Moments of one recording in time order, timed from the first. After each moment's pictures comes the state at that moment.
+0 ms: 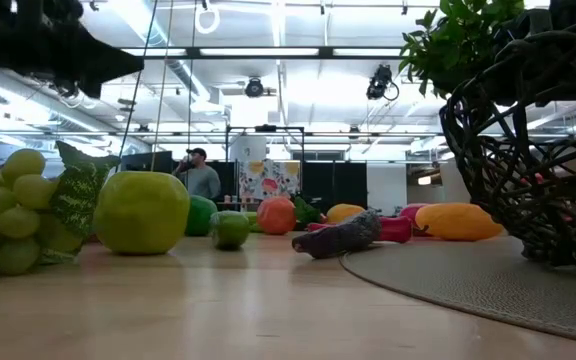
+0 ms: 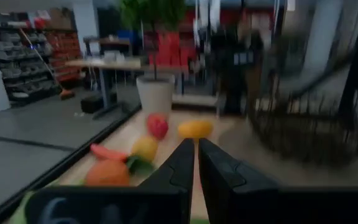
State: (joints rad) left arm -0.03 0.20 0.21 -0.02 -0.30 0.01; right arm -0.34 0.41 0.08 0.42 -0.20 0.19
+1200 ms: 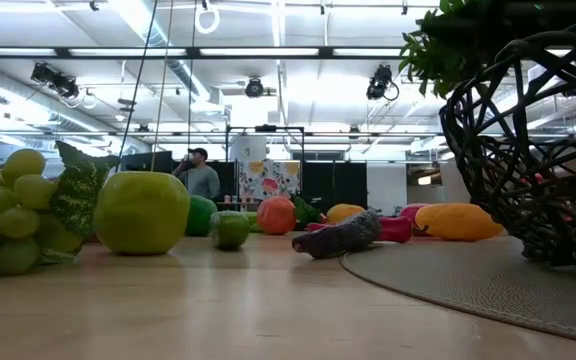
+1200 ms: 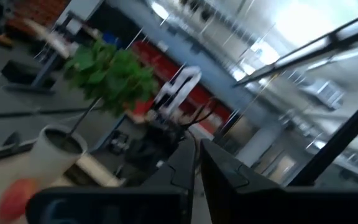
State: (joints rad) left arm -0.03 0.99 1.00 0.26 -0.30 -0.66; right arm -0.34 0.54 0.42 0.22 -0.16 0.31
